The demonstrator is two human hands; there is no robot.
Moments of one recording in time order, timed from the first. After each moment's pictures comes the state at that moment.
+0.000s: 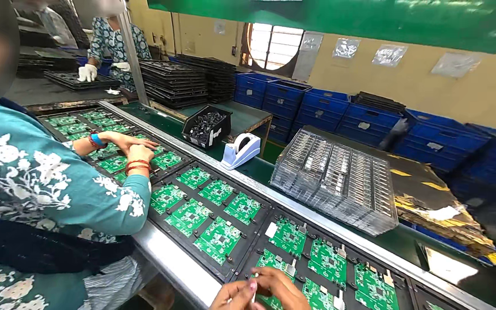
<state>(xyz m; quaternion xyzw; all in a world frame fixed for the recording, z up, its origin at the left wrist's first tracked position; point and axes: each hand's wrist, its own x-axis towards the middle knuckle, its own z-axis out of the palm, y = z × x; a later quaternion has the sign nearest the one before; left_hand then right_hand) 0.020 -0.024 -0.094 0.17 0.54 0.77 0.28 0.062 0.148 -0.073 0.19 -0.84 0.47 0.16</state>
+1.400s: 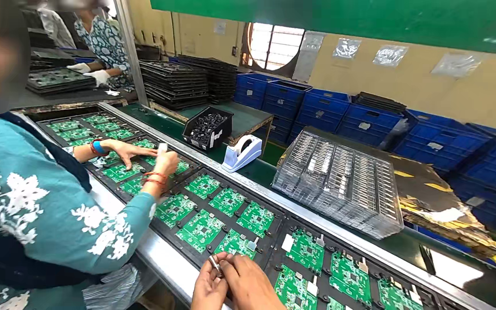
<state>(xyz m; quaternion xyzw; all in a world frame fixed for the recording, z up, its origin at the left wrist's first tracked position) -0.005 -0.026 -0.105 -0.03 0.58 0.81 0.07 -0.001 0.098 -0.088 0.24 -0.94 0.23 0.12</state>
